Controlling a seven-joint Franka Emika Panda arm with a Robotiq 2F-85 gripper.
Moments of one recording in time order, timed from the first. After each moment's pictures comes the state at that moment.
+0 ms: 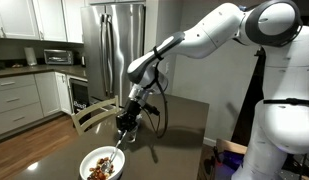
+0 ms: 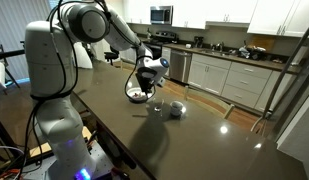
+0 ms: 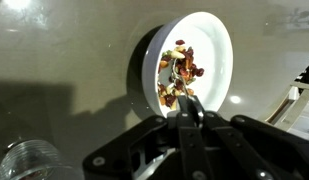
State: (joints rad) arm 0.04 0.19 0.08 -2.20 0.92 2.29 -0.33
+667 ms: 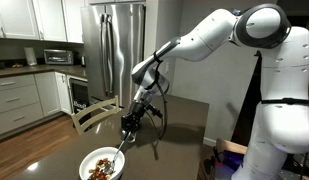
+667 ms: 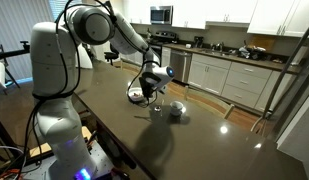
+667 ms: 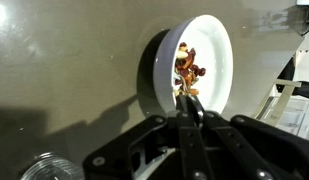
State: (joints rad) arm -0.01 0.23 0.05 -2.20 1.02 2.18 -0.43
